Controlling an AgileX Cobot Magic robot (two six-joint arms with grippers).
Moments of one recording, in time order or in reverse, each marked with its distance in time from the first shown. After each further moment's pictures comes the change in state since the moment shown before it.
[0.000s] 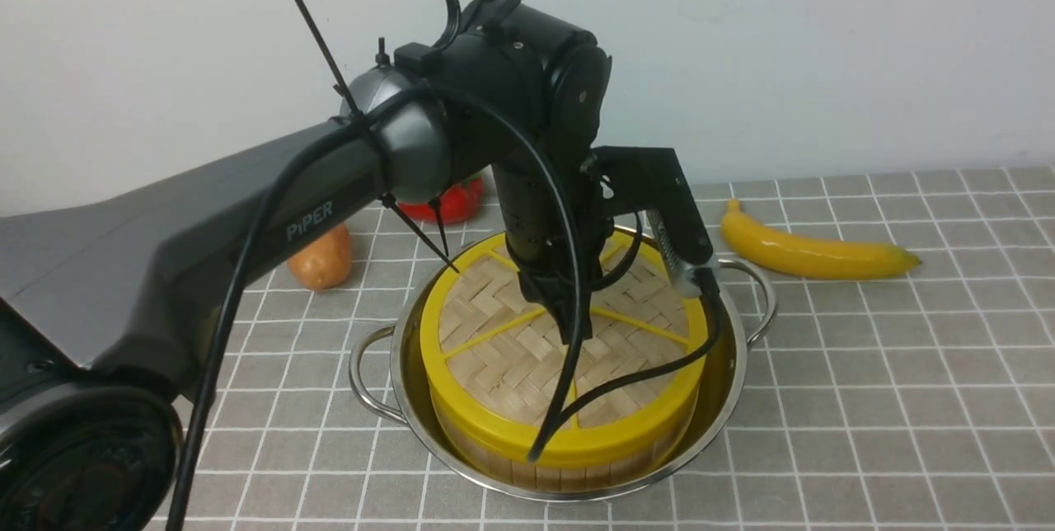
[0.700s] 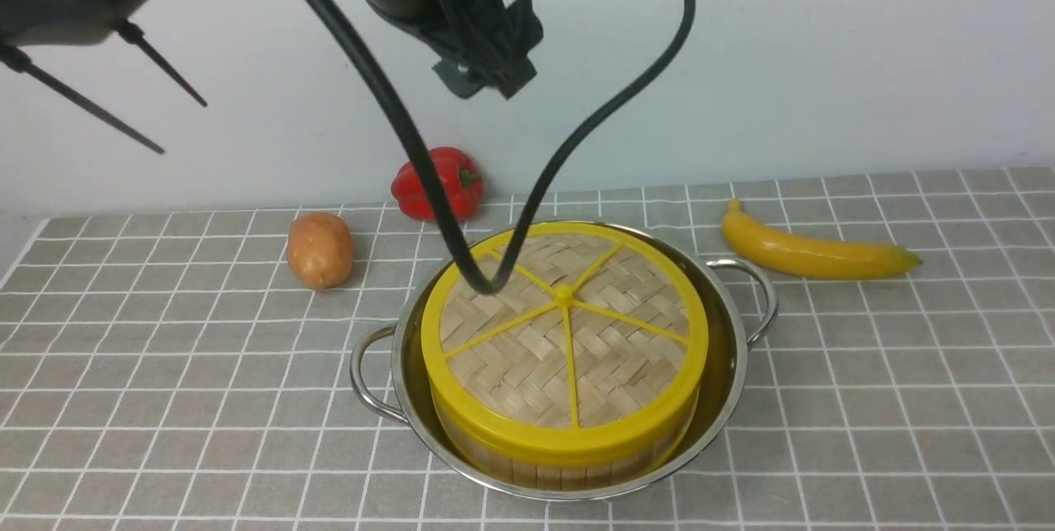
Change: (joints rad) right arm 0.000 0.000 0.000 0.000 0.000 0.000; left arm 0.023 -0.324 -0.126 0.211 -0.031 -0.398
